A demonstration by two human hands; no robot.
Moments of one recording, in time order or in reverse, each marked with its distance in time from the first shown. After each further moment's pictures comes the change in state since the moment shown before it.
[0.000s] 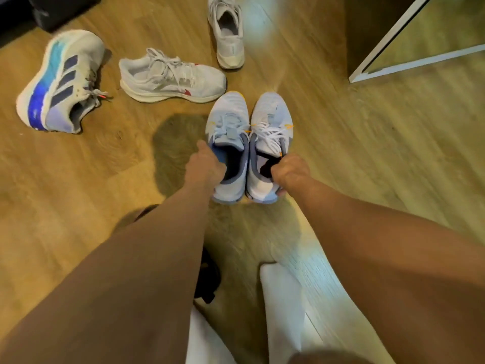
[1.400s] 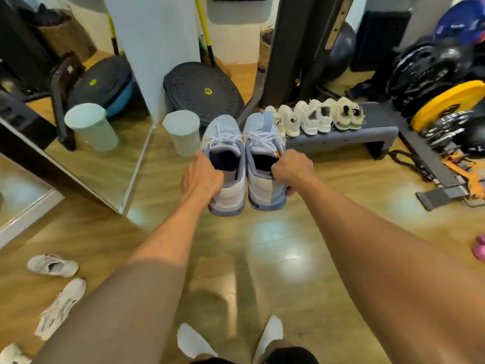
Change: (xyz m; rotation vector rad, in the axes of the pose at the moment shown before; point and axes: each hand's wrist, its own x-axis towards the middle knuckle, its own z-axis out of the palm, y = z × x) left_hand -0.831 0.358 -0.183 0.527 -0.288 1.122; right_hand -0.823 0.248 -0.498 0.503 0.668 0.622
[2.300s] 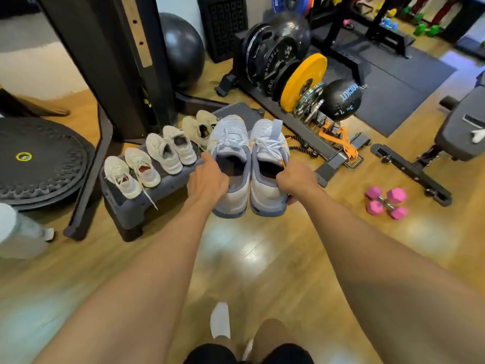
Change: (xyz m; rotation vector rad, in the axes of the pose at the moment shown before) left_hand 0.076 0.517 0.333 0.168 -0.286 0.529; right_hand 0.273 0.407 -0.276 0.228 0.180 0.489
